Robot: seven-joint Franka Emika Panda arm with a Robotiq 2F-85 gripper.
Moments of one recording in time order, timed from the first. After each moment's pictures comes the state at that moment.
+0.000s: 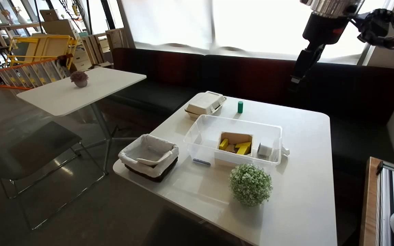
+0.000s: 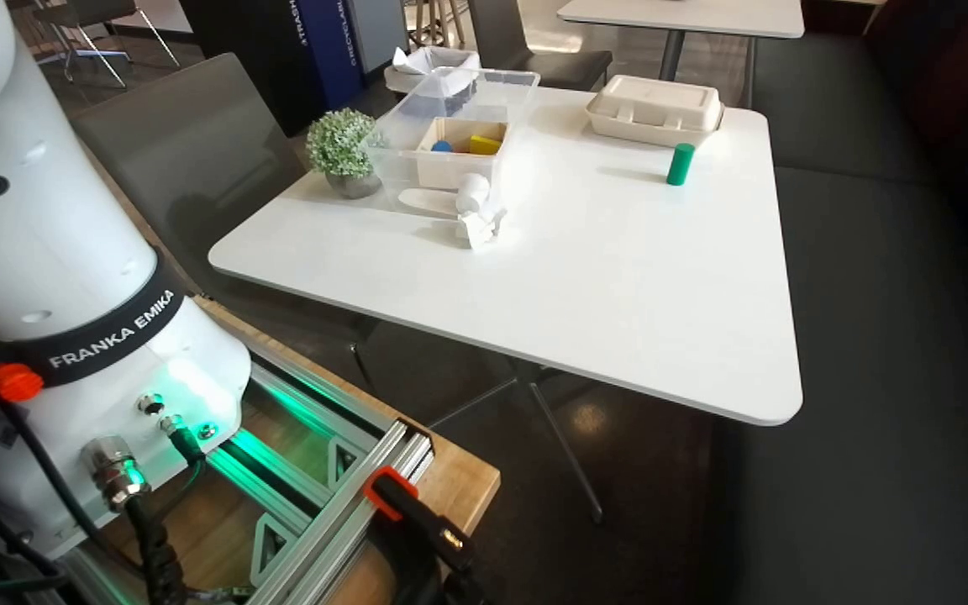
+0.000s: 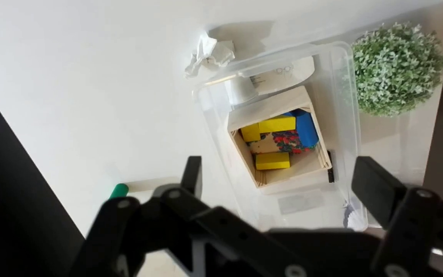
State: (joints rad) arm -0.06 -0.73 -0.05 -2.72 -0.09 2.18 -0.05
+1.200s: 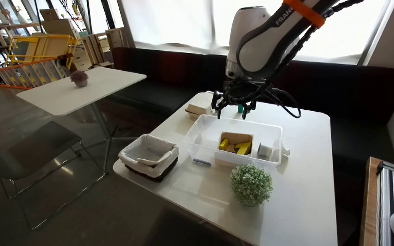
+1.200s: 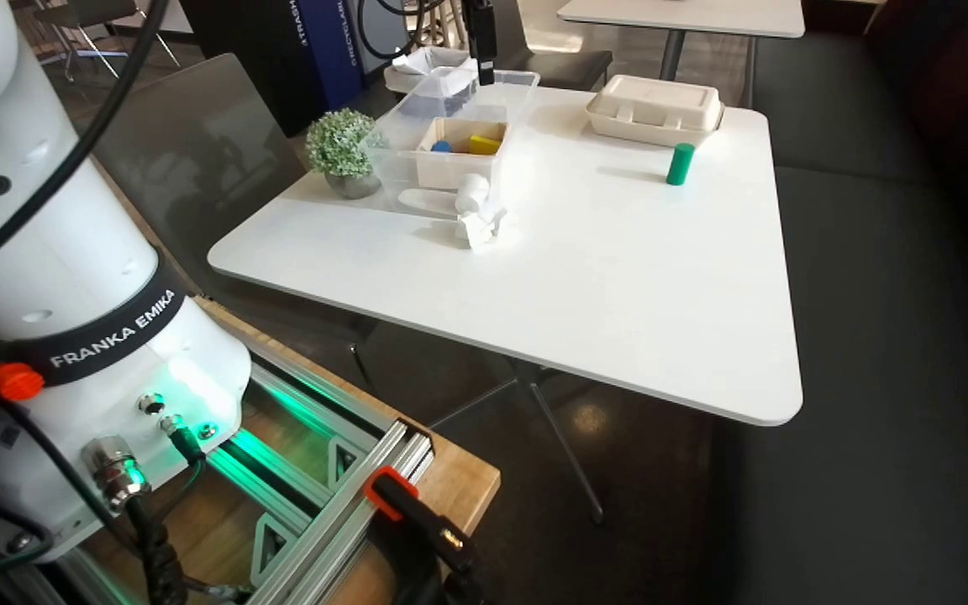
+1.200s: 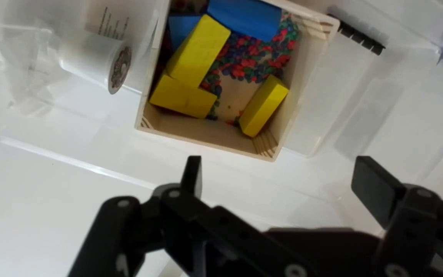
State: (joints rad) arm -0.06 0.12 0.03 -2.33 0.01 2.58 0.79
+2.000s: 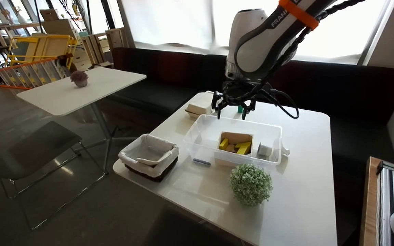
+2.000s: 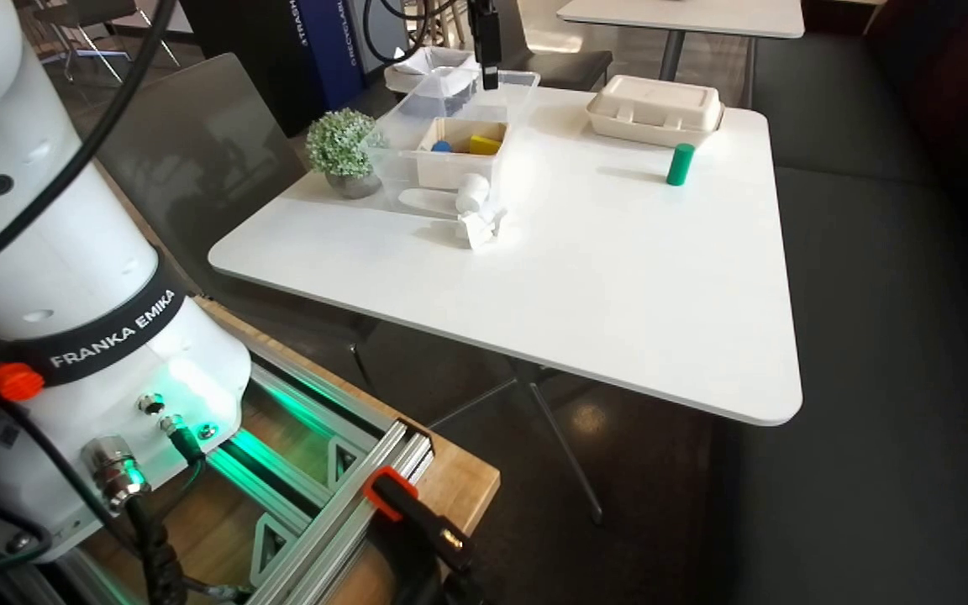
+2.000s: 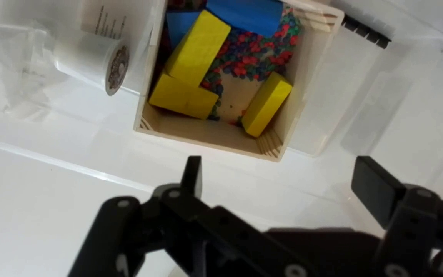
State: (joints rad) arm -0.05 0.15 0.00 -2.30 0.03 2.58 0.79
